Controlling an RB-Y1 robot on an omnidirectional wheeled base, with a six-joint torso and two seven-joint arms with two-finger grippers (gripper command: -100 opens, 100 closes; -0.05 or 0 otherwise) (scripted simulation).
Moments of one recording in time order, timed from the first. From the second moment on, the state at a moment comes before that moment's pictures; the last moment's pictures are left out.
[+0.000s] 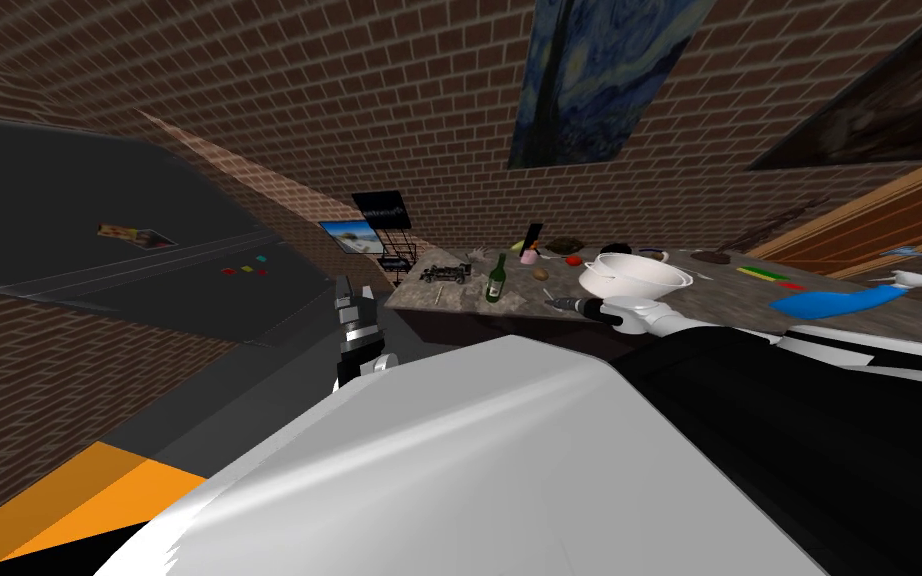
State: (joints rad) left arm 0.45 0.00 -0.07 -2.25 0.01 -0.36 -0.15; right arm 0.35 -1.31 0.26 -1.22 0.56 -0.26 -0.33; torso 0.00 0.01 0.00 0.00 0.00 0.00
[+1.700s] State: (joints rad) left arm 0.45 0.00 -0.07 -2.25 0.01 -0.36 -0.15; right arm 0.23 -1.22 0.21 -1.13 1.07 -0.29 -0.78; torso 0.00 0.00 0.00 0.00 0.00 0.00
